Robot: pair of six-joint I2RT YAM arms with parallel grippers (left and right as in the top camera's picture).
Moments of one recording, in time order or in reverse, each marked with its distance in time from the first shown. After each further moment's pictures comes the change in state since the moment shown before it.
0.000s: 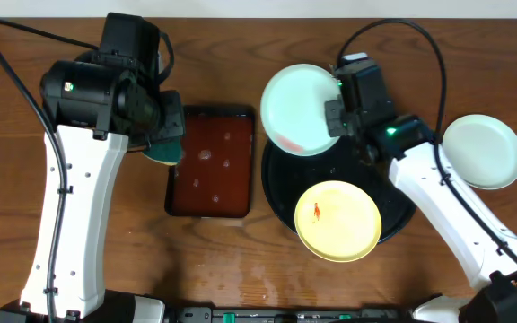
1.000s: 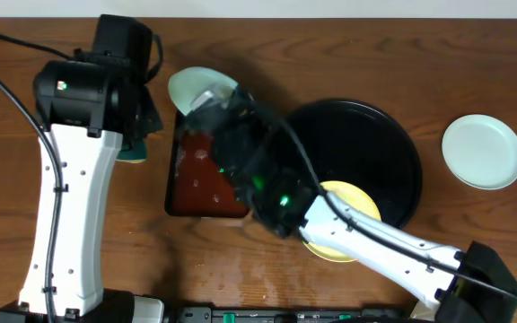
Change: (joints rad) left arm 0.051 0.000 -0.005 -0.030 -0.272 -0.179; right arm 0.560 0.114 0.008 0.664 0.602 -0.764
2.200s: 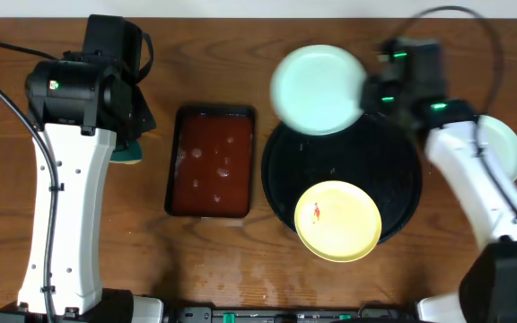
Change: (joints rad) left arm 0.018 0.000 -0.004 -0.004 0.003 -0.015; right arm -0.926 -0.038 0.008 -0.602 -1.051 0.885
